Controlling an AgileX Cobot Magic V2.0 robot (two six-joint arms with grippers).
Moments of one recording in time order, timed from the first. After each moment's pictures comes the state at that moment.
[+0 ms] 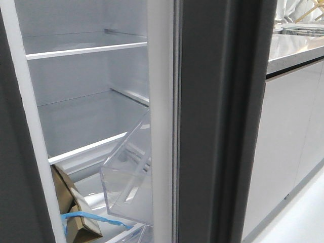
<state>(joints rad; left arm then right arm) -0.02 0.00 0.00 -0.01 -0.02 -0.09 -0.03 -0.01 0.01 0.06 -0.06 -0.07</state>
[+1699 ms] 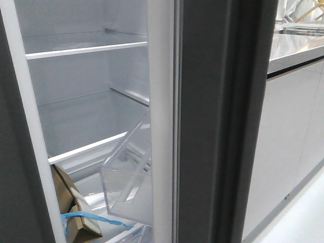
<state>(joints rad) -0.02 0.00 0.00 -0.01 -0.02 -0.09 0.25 0.92 -1.05 0.20 0.15 -0.06</state>
